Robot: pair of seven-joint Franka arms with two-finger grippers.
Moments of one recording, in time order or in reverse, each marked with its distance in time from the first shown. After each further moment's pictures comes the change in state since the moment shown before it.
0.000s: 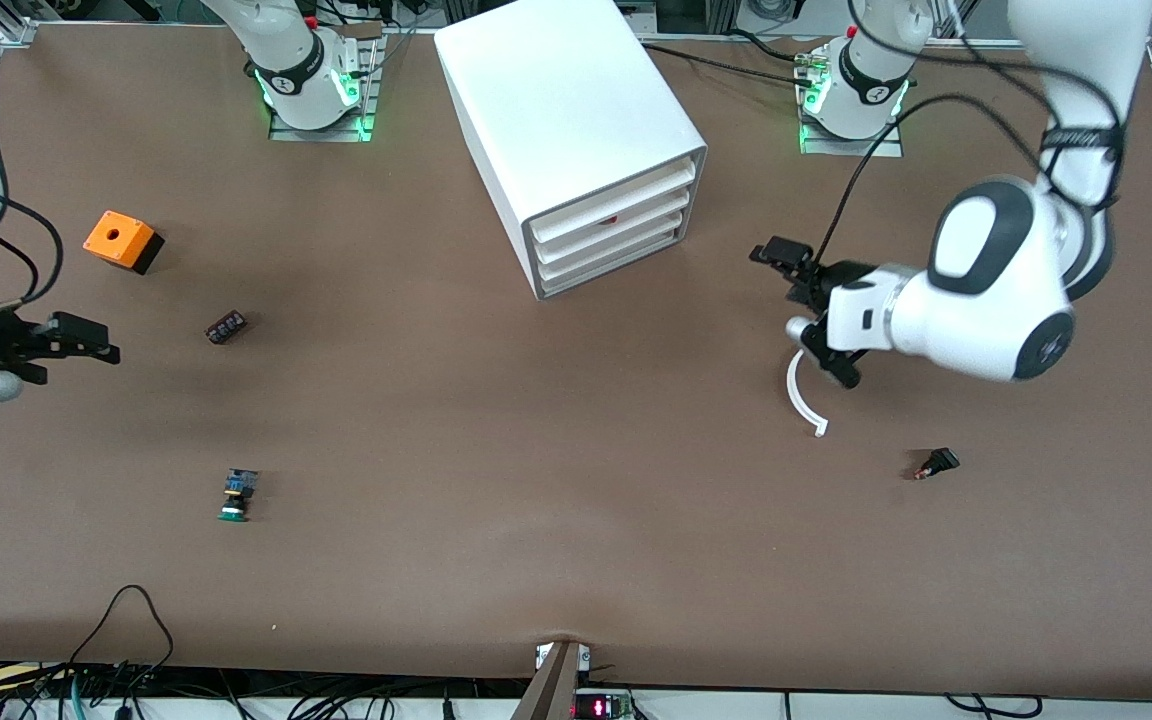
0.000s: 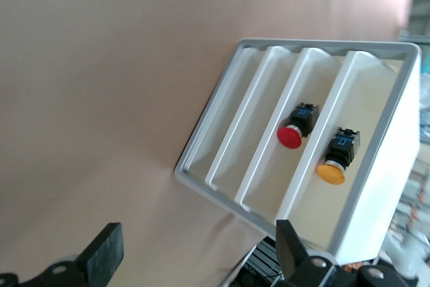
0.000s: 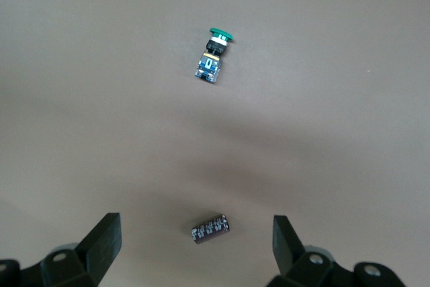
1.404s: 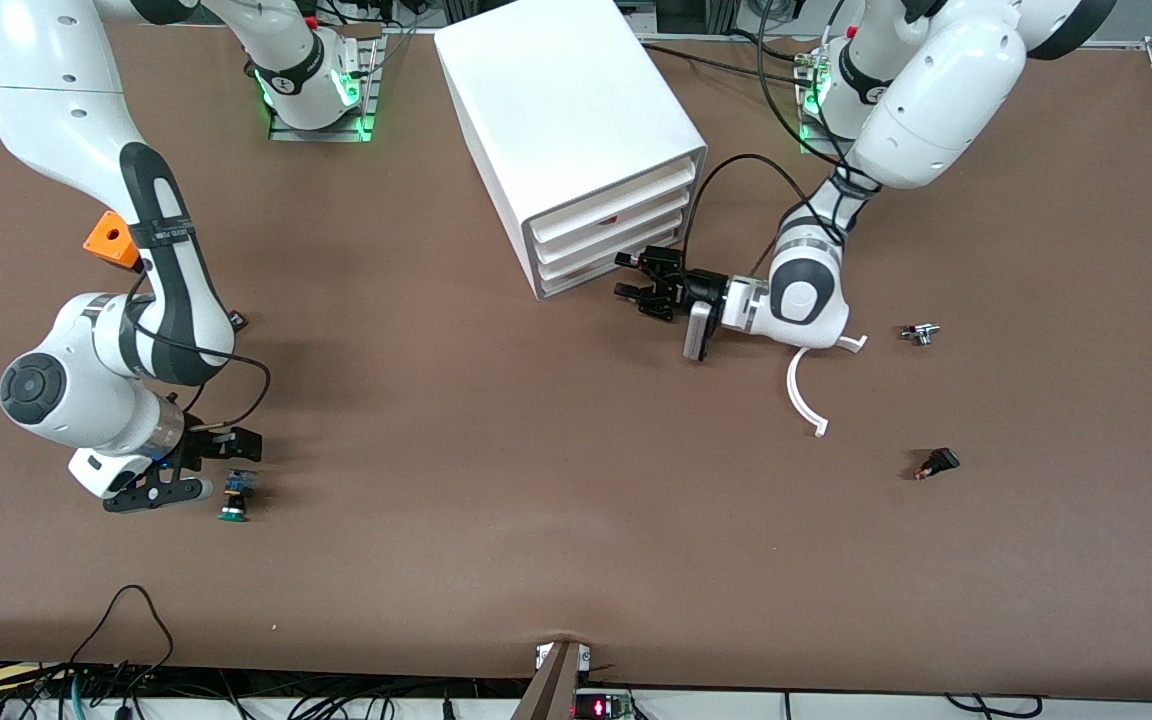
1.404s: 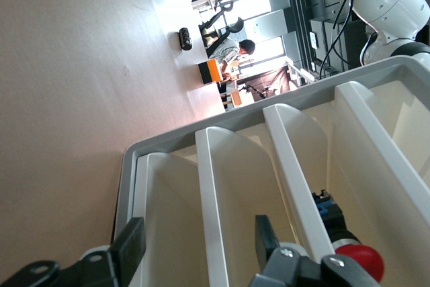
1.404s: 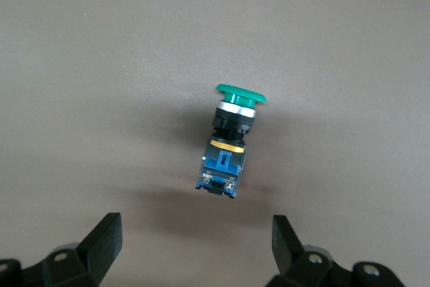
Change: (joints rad) left arm -0.060 0.312 -0.154 -0.389 -0.918 0.316 0.938; right arm 0.120 0.365 0.001 -0.015 -0.003 0.480 0.215
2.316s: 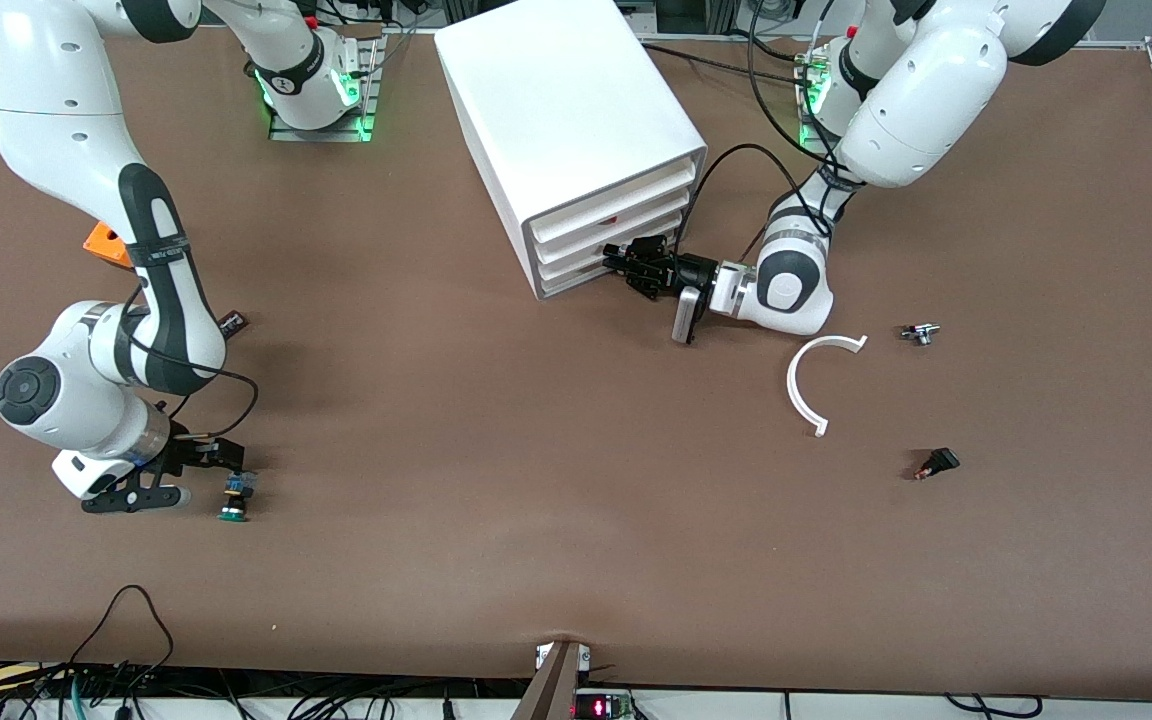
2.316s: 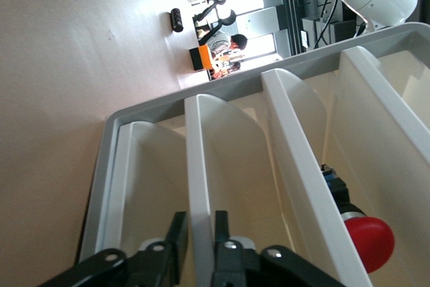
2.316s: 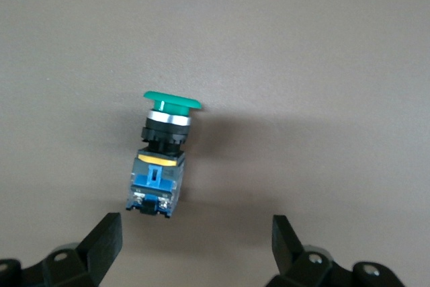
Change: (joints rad) left arm -0.018 0.003 -0.006 -0.042 -0.014 -0.034 0.000; right arm -0.003 0.043 -0.042 -0.001 0.006 0.093 0.014
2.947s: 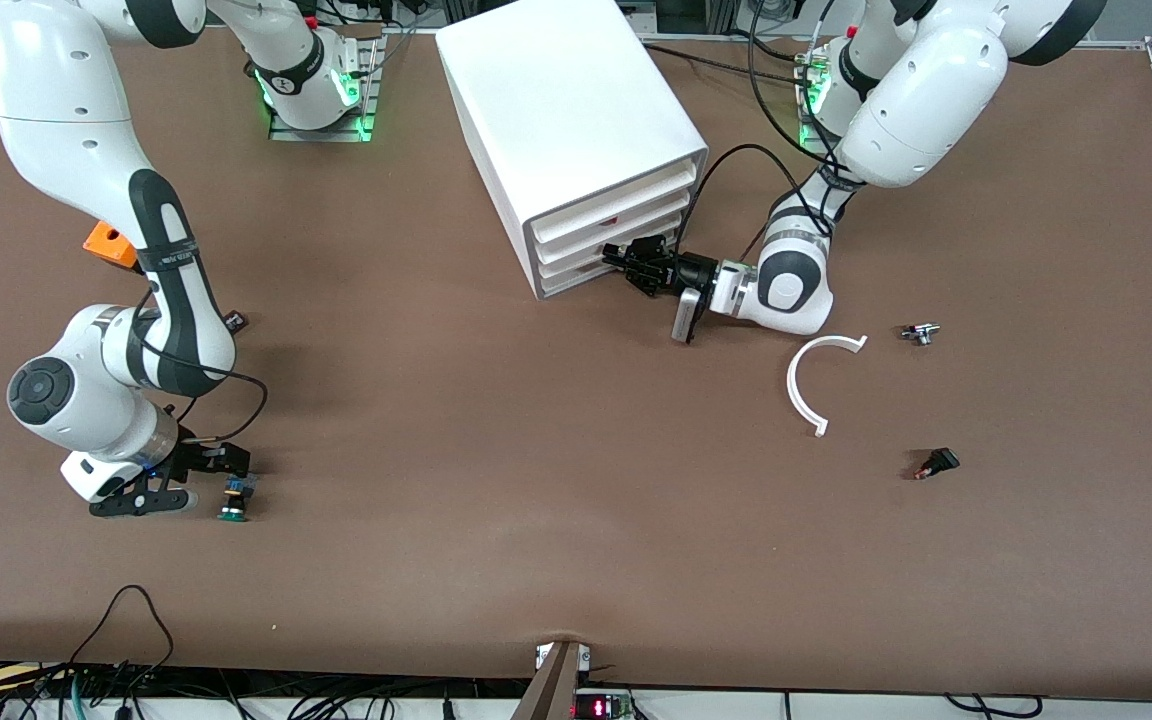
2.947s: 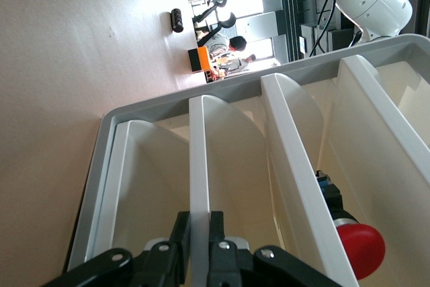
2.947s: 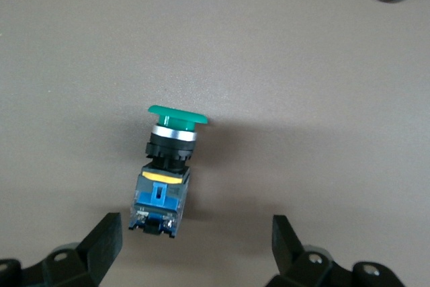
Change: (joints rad) left arm 0.003 0.000 0.002 -0.002 -0.004 -0.007 -0.038; right arm 0.006 0.023 0.000 0.004 0.011 0.041 0.000
